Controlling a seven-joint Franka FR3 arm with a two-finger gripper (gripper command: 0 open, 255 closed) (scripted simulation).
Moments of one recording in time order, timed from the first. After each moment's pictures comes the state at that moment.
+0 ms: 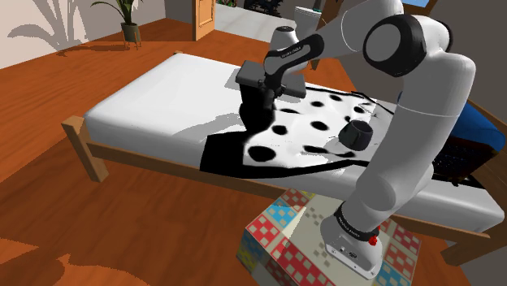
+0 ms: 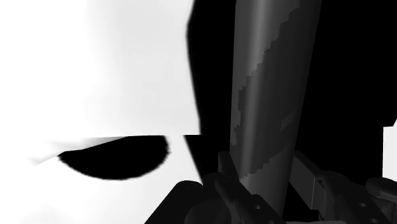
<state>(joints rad) -0.25 0.28 -0.07 -1.94 -0.20 2.37 0.77</state>
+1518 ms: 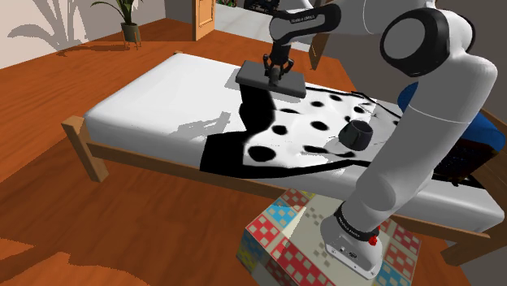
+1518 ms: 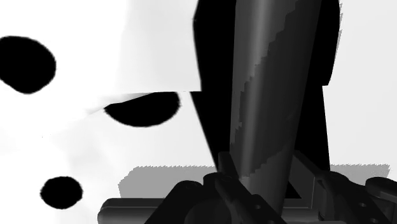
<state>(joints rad) -0.24 0.17 -0.06 -1.77 -0.17 2.10 0.72</state>
